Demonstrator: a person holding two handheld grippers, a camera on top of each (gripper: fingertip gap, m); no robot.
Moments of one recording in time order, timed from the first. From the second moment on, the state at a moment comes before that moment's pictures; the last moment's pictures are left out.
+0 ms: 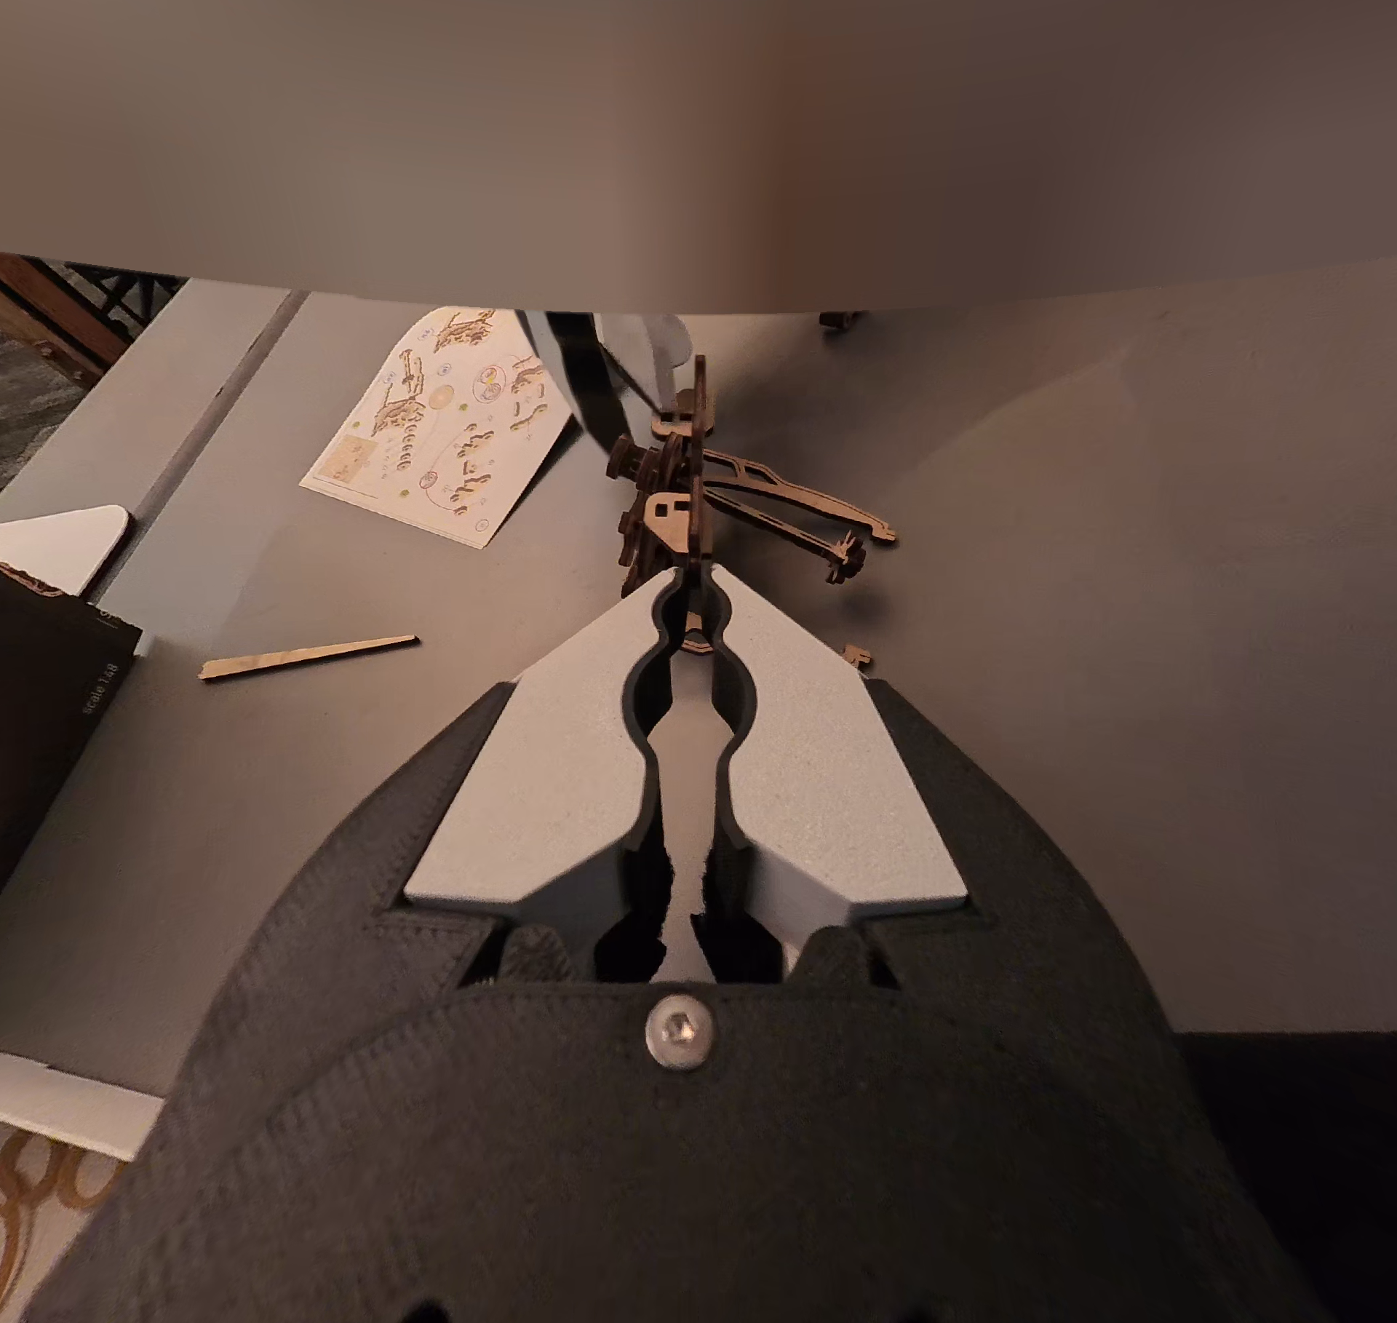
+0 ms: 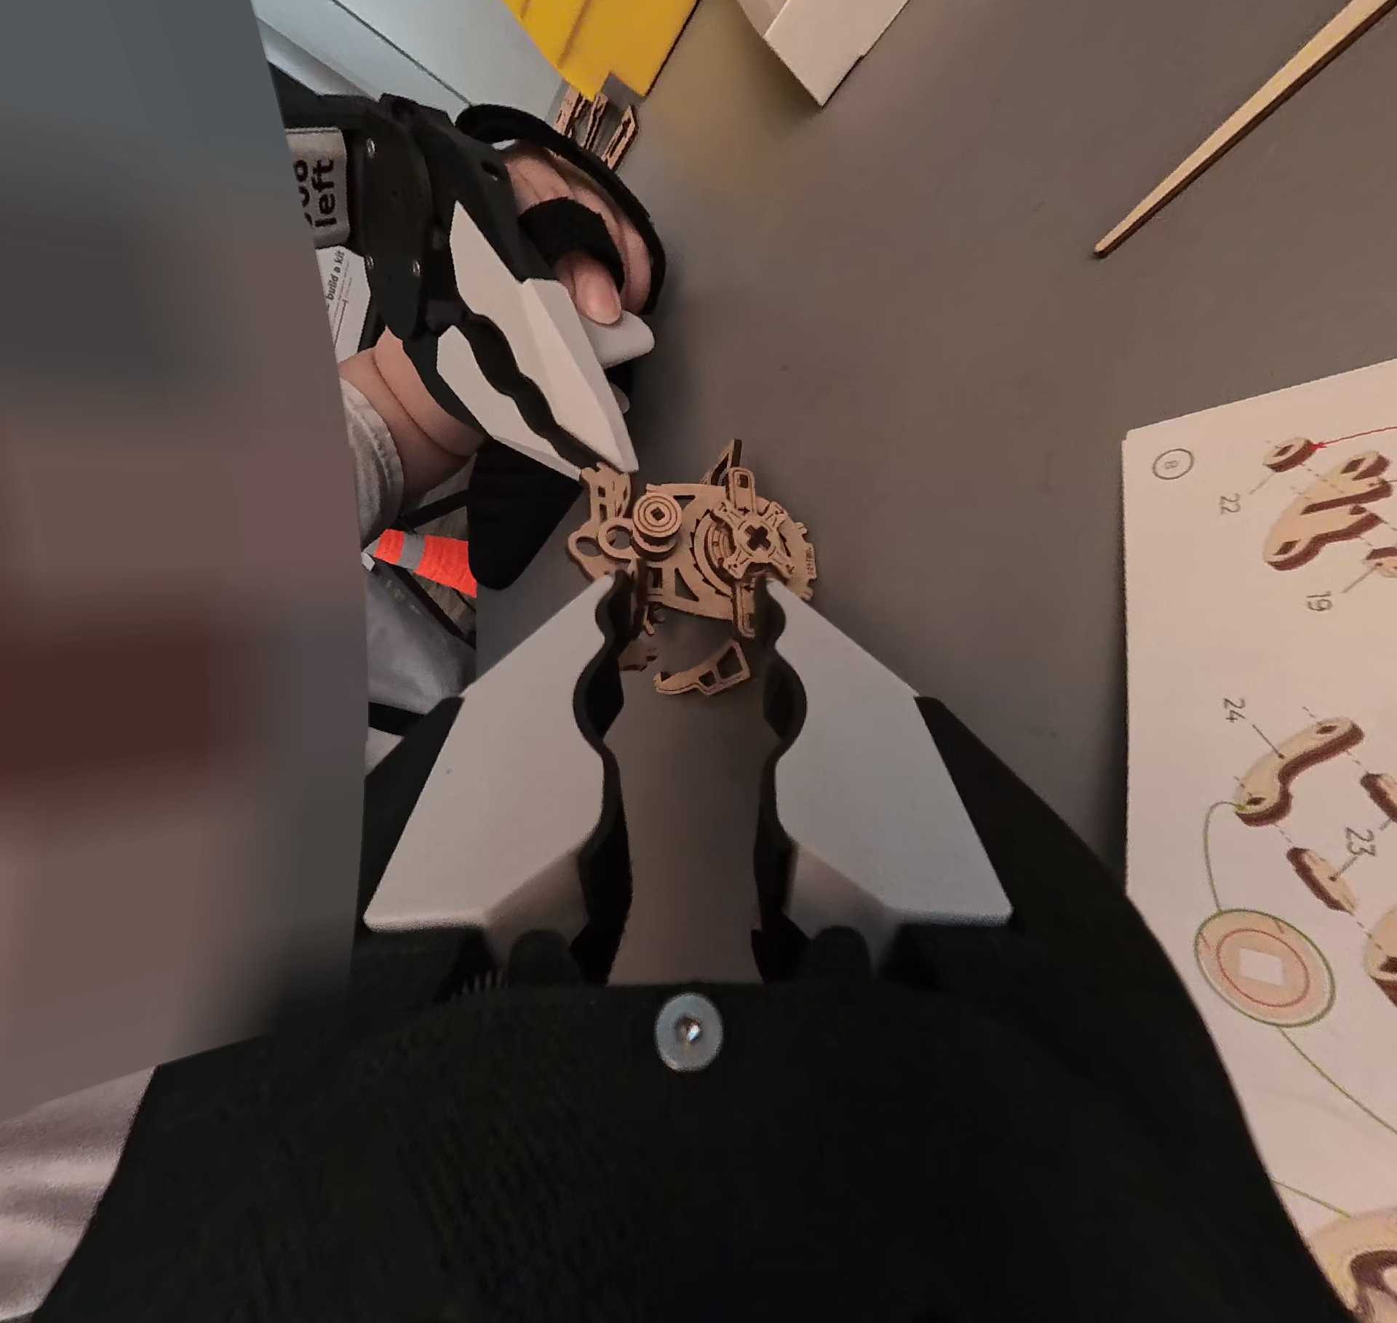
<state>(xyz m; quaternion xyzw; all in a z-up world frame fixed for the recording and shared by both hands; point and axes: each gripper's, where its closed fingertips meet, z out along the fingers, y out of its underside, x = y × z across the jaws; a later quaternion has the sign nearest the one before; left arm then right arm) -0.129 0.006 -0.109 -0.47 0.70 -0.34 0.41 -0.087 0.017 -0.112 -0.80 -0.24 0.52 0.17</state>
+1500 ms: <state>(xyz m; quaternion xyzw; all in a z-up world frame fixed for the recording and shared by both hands) -0.129 0.006 -0.107 -0.37 0.78 -0.36 0.36 -0.085 0.008 -0.105 -0.80 -0.28 0.50 0.19</state>
